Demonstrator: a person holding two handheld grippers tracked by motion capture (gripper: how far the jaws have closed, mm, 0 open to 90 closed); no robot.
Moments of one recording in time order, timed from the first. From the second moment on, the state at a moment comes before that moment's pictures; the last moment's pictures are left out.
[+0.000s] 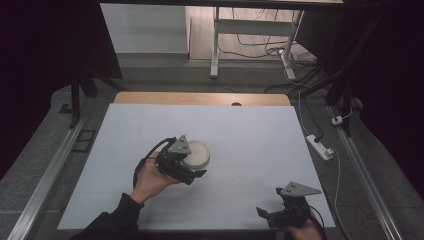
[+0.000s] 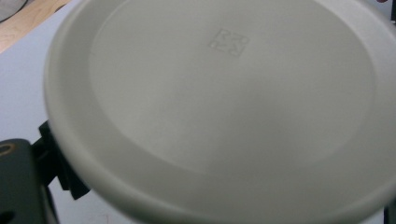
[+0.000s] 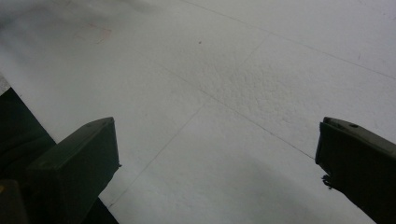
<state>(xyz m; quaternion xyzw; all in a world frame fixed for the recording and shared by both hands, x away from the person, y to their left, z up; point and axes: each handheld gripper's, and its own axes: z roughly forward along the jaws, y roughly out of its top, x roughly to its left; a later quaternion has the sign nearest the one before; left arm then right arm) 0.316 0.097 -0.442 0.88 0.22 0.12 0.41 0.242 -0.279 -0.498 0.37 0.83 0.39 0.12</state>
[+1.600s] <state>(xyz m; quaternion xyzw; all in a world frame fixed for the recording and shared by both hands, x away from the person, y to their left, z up) 0.311 0.099 -0.446 0.87 0.22 0.10 0.43 0.247 -0.242 -0.466 0.31 0.81 0.48 0.12</state>
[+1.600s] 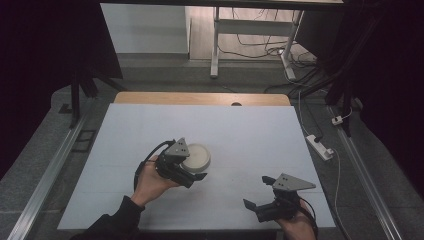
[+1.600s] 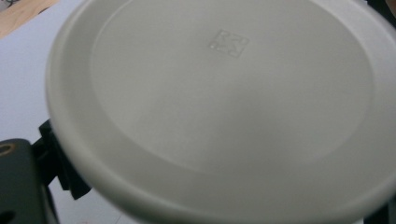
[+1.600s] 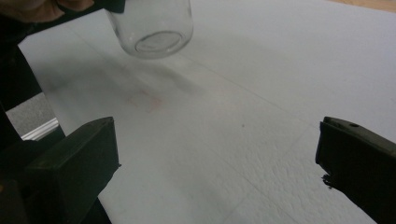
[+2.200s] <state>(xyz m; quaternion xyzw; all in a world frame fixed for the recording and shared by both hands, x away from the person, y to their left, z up) 0.308 0.096 -0.447 0.87 0.21 0.09 0.43 0.266 -0.213 -0.447 0.27 0.82 0.50 0.09</state>
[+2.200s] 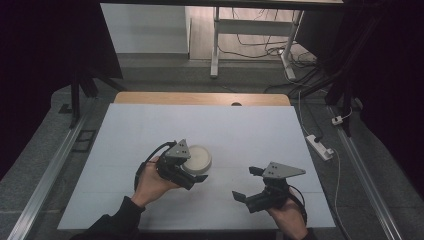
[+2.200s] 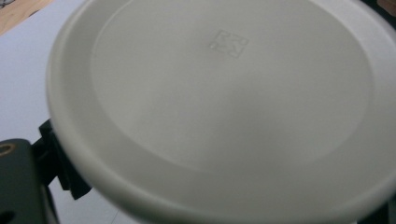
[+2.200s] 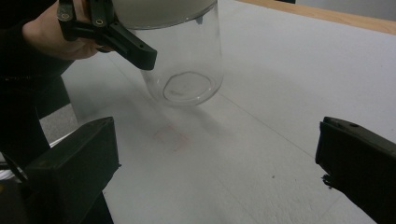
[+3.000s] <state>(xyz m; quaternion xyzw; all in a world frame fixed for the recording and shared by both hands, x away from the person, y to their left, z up) 0.304 0.091 -0.447 0.88 0.18 0.08 0.43 0.287 -0.165 -0.424 0.22 0.83 0.50 0.10</state>
